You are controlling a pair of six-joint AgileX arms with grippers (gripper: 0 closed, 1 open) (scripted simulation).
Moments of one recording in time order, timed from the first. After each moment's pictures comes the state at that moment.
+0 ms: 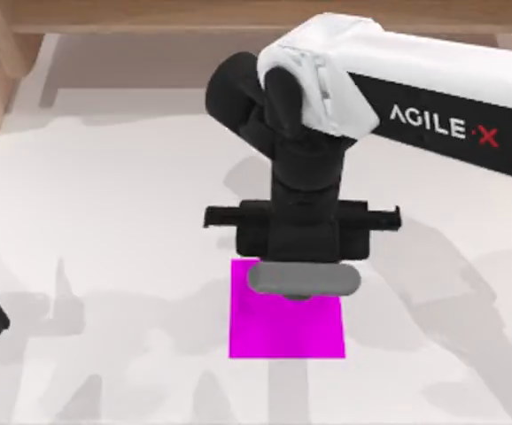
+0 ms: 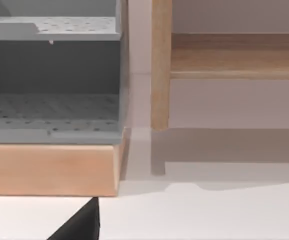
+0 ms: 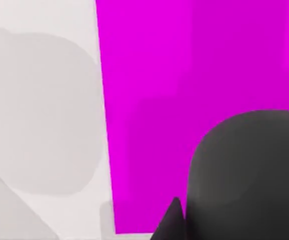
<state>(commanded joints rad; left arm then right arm) 0.00 0.00 0.00 0.00 0.00 0.00 0.76 2.18 1.82 -1.23 -0.02 -2.33</state>
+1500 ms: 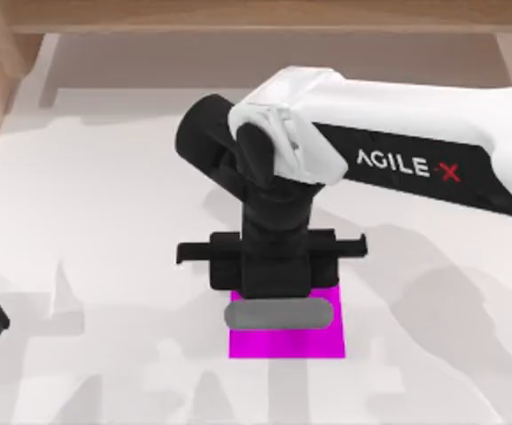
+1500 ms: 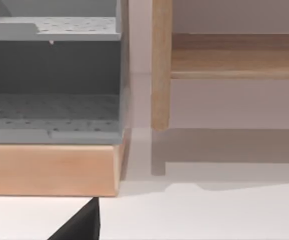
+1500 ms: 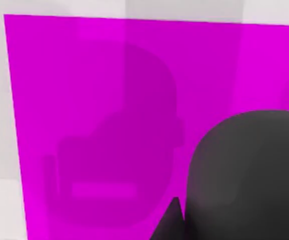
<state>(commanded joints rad) 0.00 0.00 0.00 0.00 0.00 0.00 0.82 2.21 1.73 -1.07 -0.02 -2.35</state>
